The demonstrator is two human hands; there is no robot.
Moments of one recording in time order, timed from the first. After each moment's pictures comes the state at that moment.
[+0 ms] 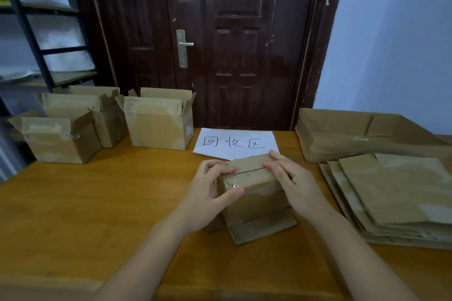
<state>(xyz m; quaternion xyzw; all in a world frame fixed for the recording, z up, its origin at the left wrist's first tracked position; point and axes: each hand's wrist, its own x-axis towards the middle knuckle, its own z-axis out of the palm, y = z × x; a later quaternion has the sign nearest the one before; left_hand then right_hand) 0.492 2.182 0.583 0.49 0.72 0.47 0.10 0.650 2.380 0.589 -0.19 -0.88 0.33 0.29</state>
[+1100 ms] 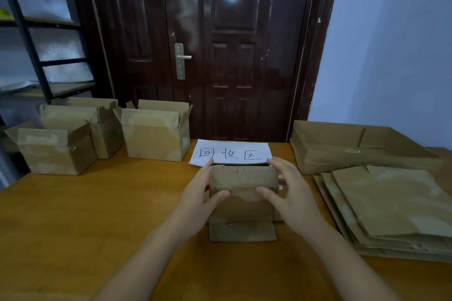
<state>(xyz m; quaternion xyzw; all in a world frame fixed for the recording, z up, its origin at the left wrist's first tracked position) 0.480 2.193 0.580 0.48 0.70 0.52 0.11 0.657 2.370 0.596 -0.17 -0.87 0.29 0.36</state>
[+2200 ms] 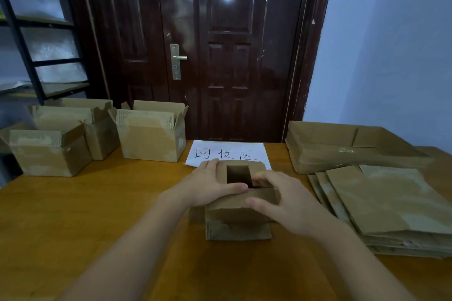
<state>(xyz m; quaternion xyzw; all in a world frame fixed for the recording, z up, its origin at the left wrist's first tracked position) 0.468 2.232 0.632 0.44 0.85 0.21 0.17 0.672 2.361 0.623 -0.15 -0.95 0.19 0.18</state>
